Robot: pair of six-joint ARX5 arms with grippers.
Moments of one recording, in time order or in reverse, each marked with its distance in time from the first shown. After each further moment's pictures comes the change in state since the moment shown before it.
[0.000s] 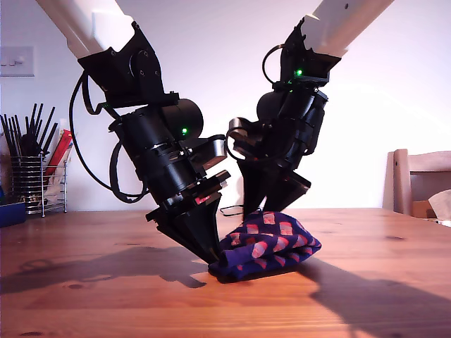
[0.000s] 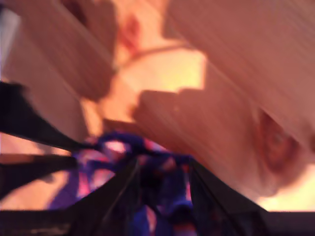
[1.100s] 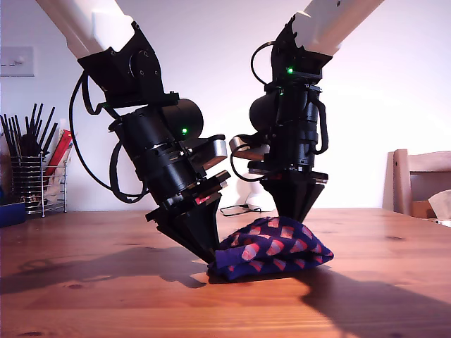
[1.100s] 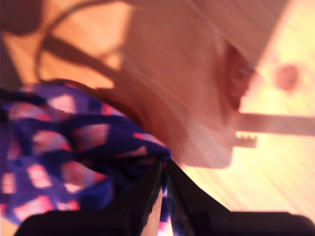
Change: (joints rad) left arm 0.000 0.000 -0.001 -0.005 -0.007 0.000; right arm 0.018 0.000 0.000 -0.125 0.274 -0.026
